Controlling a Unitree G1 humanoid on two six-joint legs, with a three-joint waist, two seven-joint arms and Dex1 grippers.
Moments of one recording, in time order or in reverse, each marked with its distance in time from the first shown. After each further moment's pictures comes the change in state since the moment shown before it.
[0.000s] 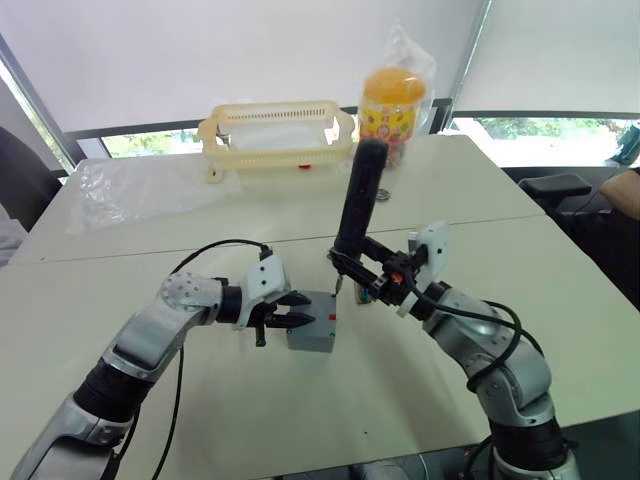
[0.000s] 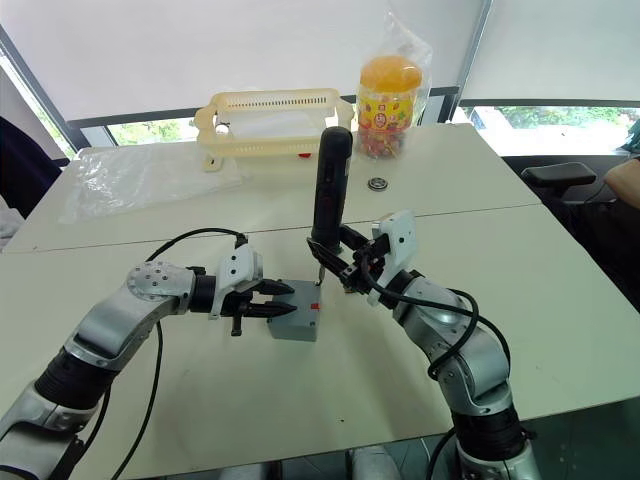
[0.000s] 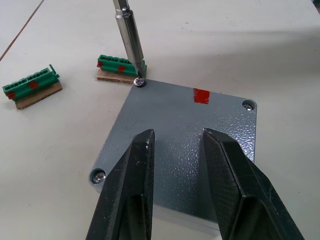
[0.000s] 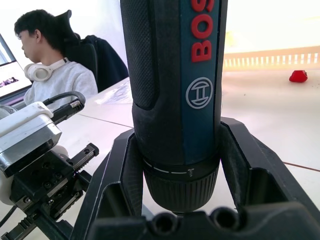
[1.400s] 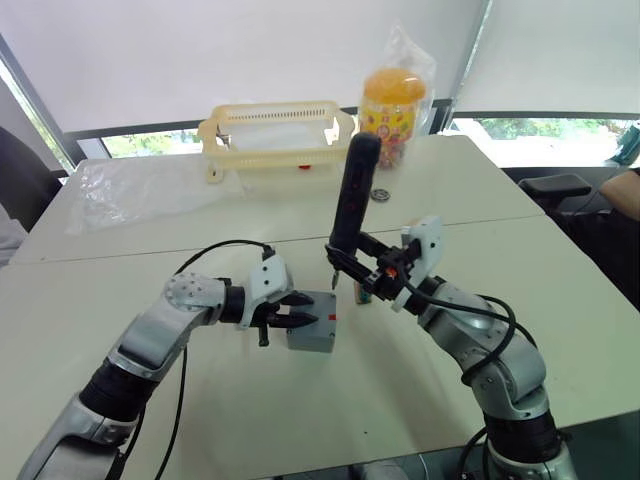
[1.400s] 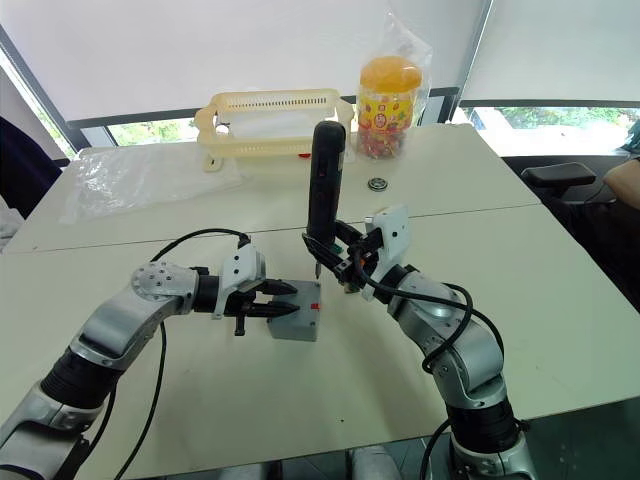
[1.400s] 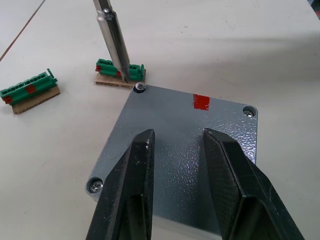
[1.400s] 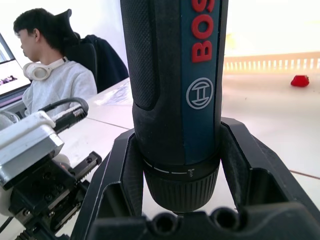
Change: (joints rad) left arm 0.000 -0.023 0.000 0.010 0.011 -0.004 0.000; right arm -0.039 0.013 0.012 -0.024 -0.009 0.041 -0.029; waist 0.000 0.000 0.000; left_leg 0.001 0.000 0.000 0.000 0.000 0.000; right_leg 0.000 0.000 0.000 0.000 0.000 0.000
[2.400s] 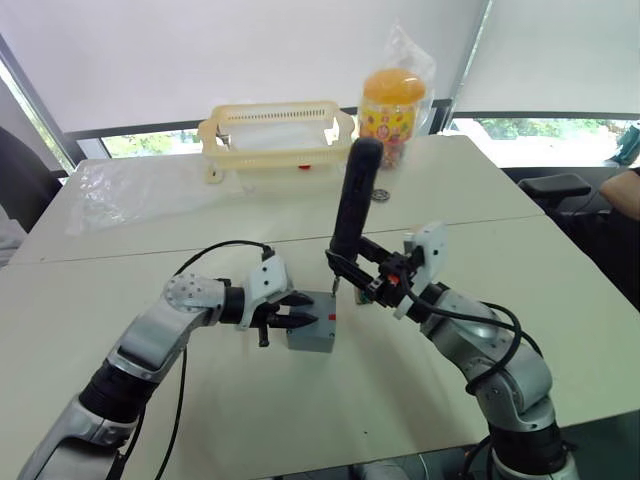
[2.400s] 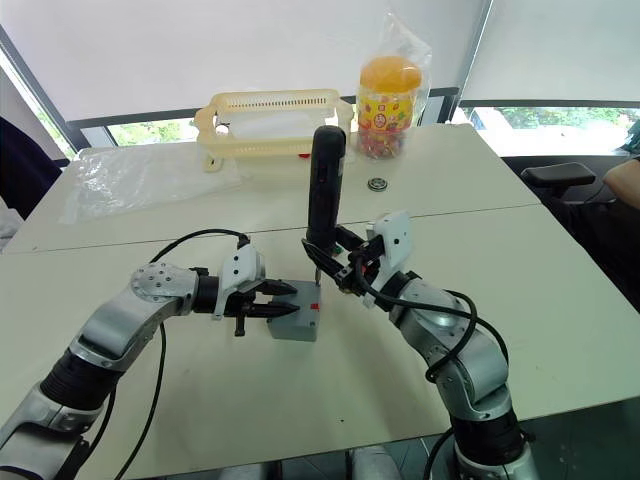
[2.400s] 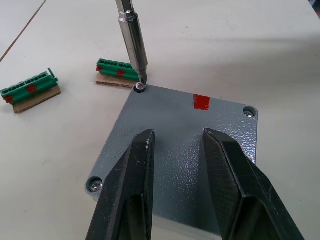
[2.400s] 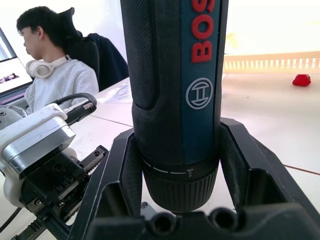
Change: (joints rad) left arm 0.005 -0.002 0.002 -0.007 0.000 0.005 0.003; right arm 0.042 -0.004 0.006 -0.026 -0.003 -0.007 0.003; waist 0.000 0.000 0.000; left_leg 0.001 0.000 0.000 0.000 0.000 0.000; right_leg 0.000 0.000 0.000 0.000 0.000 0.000
